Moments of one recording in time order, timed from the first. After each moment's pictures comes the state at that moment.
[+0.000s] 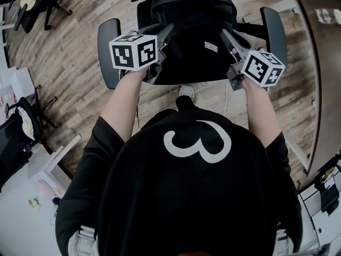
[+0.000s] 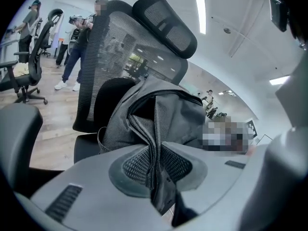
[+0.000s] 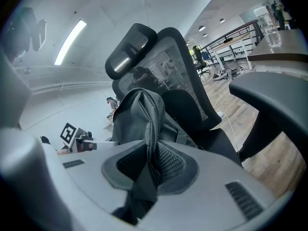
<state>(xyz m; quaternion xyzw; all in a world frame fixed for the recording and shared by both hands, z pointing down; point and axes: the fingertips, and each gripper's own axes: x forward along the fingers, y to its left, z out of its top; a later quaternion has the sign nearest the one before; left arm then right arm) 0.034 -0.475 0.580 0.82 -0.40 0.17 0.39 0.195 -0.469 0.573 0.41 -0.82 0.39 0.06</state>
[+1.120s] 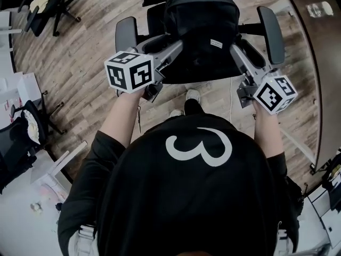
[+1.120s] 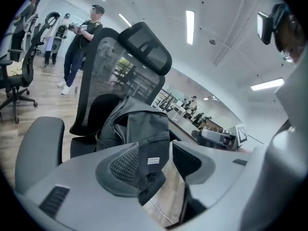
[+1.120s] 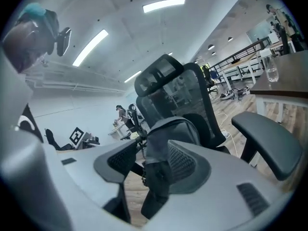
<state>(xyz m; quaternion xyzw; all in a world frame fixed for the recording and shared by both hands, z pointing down) 0.015 -0.393 0.486 0.85 -0.34 0.12 0.38 0.187 -0.387 0.453 0.43 -0.85 0.30 0.01</state>
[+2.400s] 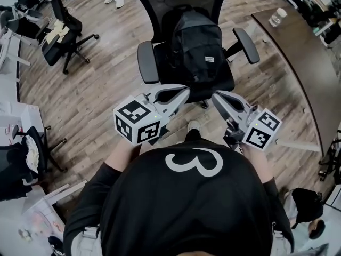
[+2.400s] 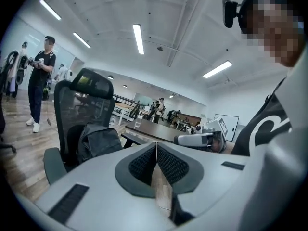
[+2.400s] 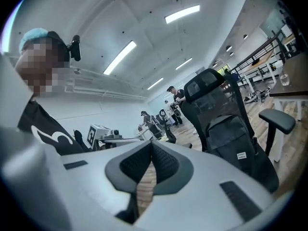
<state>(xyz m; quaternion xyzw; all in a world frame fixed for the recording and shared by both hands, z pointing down) -0.004 -0.148 0.315 0.96 -0.21 0.09 0.19 0.066 -0.133 0.314 0.34 -0.91 0.25 -0.05</state>
